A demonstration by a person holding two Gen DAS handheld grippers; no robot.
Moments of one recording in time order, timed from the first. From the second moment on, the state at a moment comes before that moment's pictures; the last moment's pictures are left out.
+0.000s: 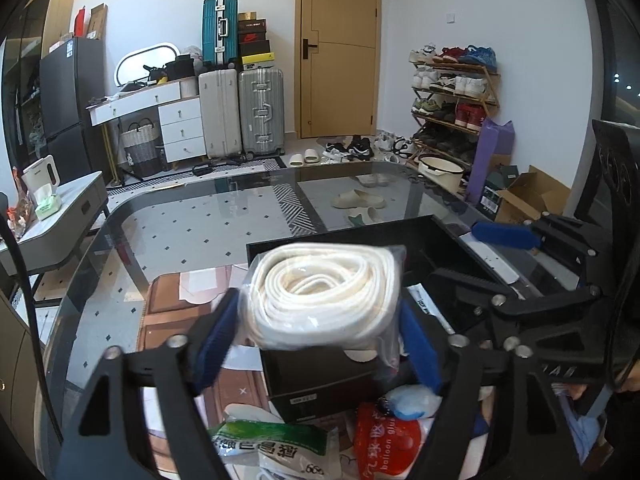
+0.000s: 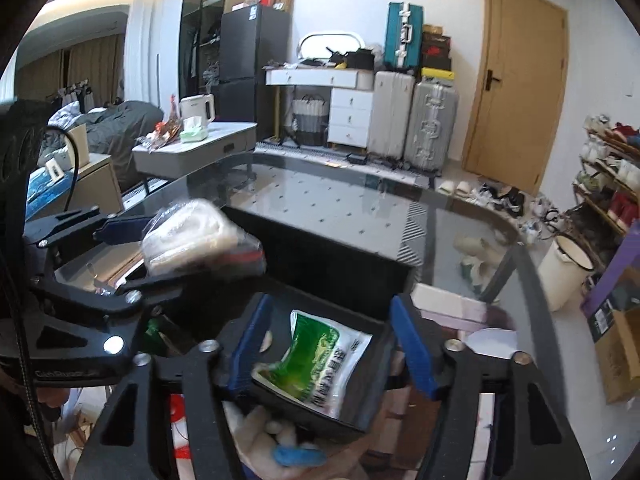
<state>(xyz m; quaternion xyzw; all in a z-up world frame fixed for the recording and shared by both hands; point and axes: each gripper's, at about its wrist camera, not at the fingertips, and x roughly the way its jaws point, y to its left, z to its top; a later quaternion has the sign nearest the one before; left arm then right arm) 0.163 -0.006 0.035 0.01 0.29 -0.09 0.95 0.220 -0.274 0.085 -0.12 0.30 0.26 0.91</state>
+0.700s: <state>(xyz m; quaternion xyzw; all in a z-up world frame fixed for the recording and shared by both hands) 0.099 0.004 0.044 0.02 0.28 -0.09 0.96 0.155 -0.344 0.109 -0.07 0.31 0.25 0.91</state>
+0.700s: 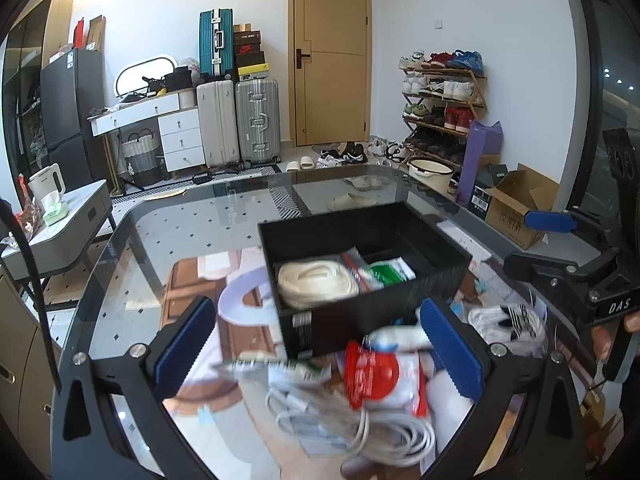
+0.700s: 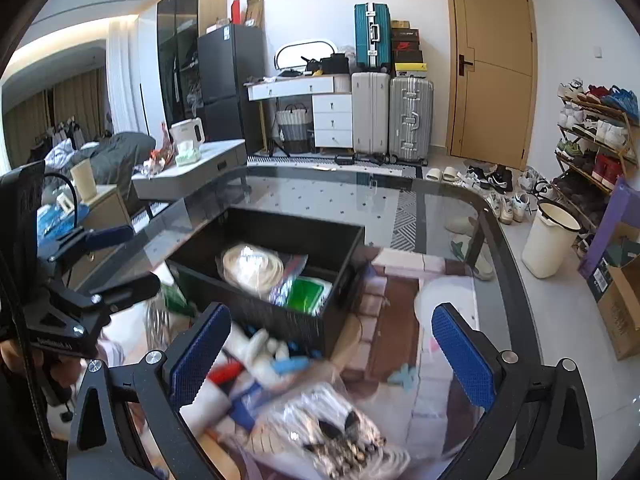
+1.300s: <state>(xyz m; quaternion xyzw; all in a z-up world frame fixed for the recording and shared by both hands) 0.060 0.024 0.015 0.00 0.31 -0.07 0.95 0.125 -0.371 0.063 -0.09 0.37 0.25 0.89</state>
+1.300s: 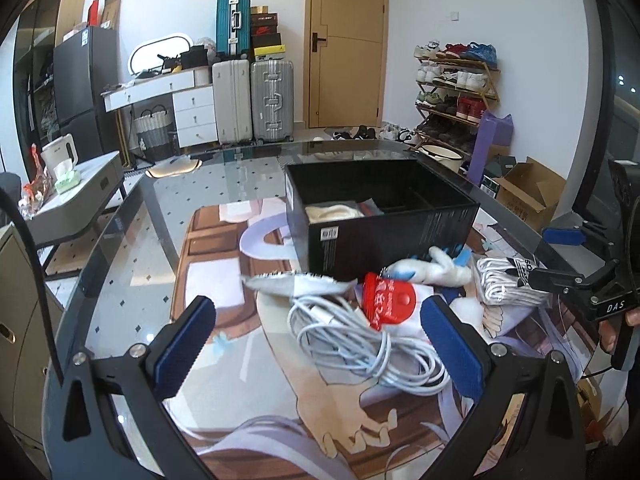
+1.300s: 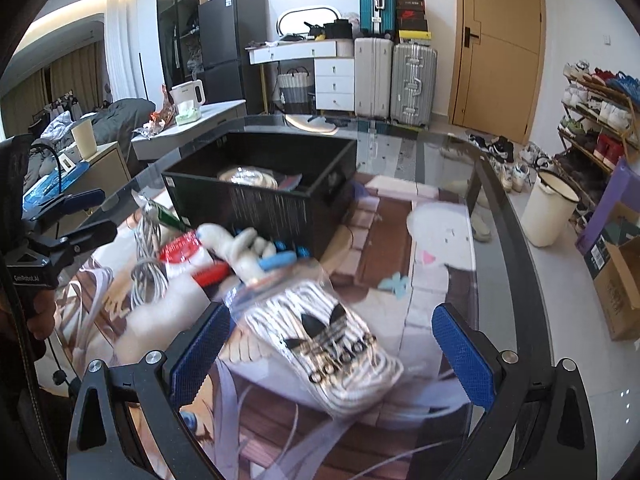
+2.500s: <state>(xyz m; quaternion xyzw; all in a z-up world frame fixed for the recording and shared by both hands) 0.057 0.025 -0.006 0.00 0.33 -0.07 0.94 0.133 -0.334 0.023 -0.11 0.46 0.30 0.83</state>
